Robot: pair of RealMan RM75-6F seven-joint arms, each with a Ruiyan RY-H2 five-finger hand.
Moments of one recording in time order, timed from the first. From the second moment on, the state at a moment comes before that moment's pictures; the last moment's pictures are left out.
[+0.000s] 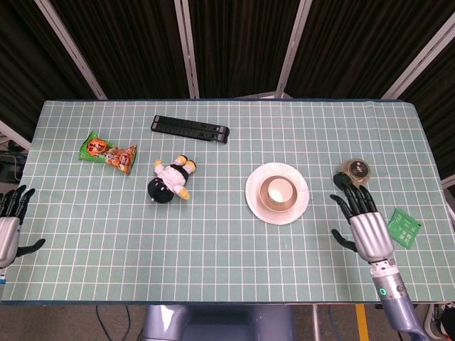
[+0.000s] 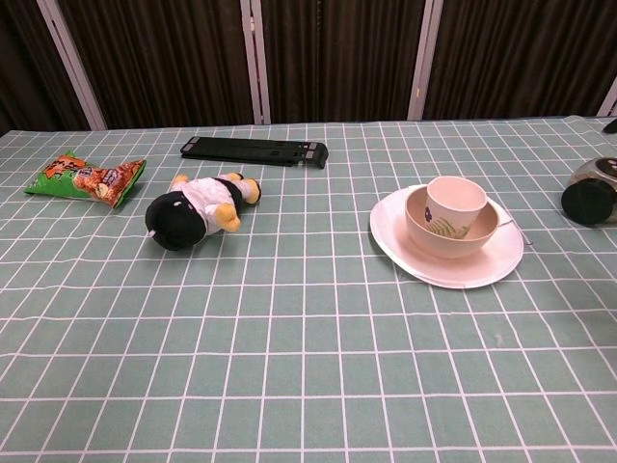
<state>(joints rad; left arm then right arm) -0.14 -1.14 -0.07 -1.59 1.36 1.40 0.15 0.27 -1.38 0.10 -1.45 -1.60 1.42 -0.10</state>
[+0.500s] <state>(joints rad) -0.14 -1.13 -0.08 -1.58 1.35 1.39 0.12 0.43 -1.56 0.19 -1.46 -1.45 1.22 -0.27</state>
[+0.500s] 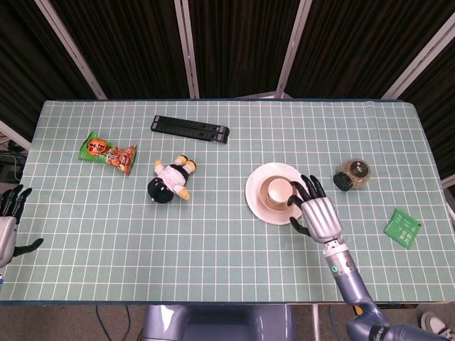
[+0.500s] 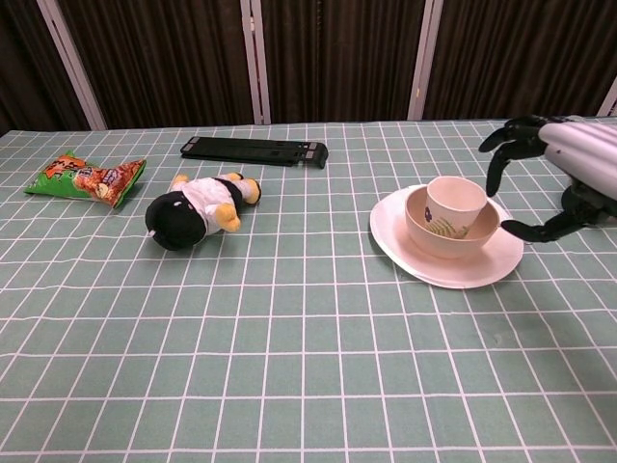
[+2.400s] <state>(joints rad) -0.14 -1.12 -0.08 -1.59 1.34 1.38 0.11 0.41 -1.46 0.22 -1.44 -1.33 1.33 -0.23</state>
